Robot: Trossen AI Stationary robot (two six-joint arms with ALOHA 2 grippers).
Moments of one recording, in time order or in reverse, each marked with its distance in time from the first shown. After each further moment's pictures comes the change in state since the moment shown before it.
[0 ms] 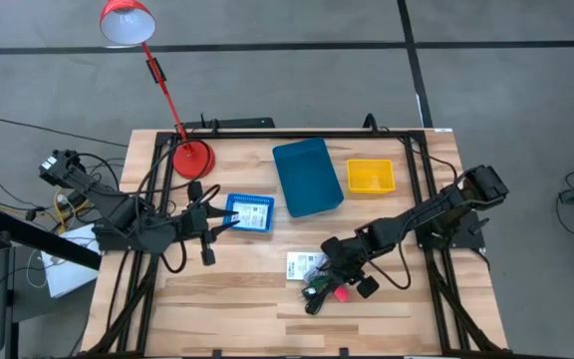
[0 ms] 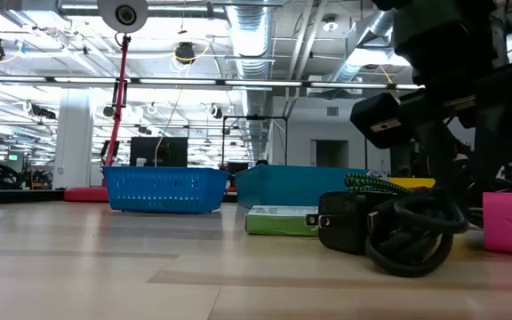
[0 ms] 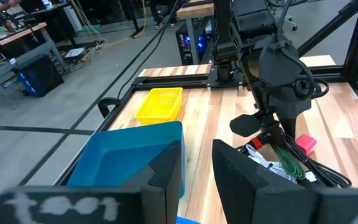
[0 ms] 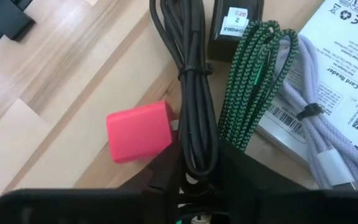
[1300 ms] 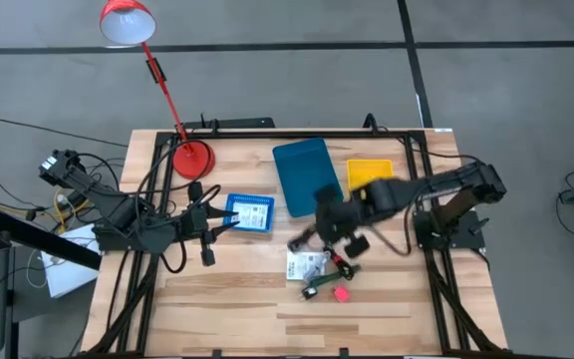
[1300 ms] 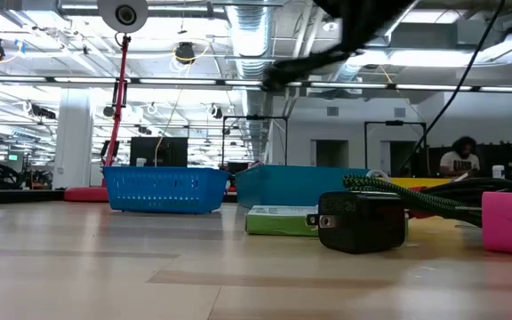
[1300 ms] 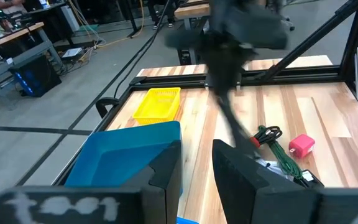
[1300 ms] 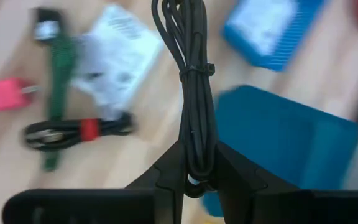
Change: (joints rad) left arm 0.000 0.000 0.000 0.001 0.010 0.001; right arm -0.148 -0.001 0.726 -0.835 0.448 -0.160
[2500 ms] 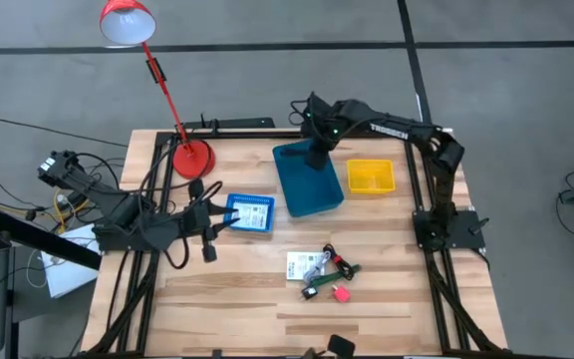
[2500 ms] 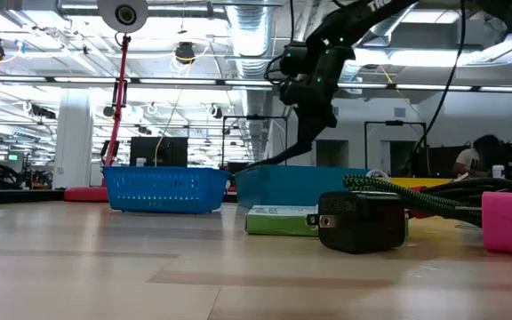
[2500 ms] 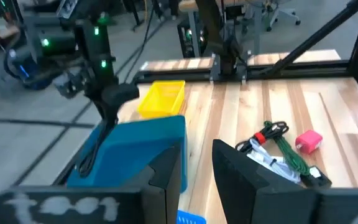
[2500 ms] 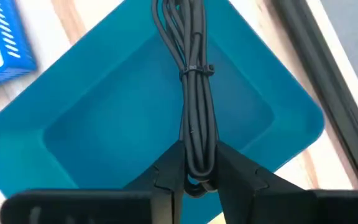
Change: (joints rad) left arm 0.046 -0.008 0.000 -0.038 0.033 -0.019; right arm -0.751 0.308 0.079 0.201 -0.298 0.305
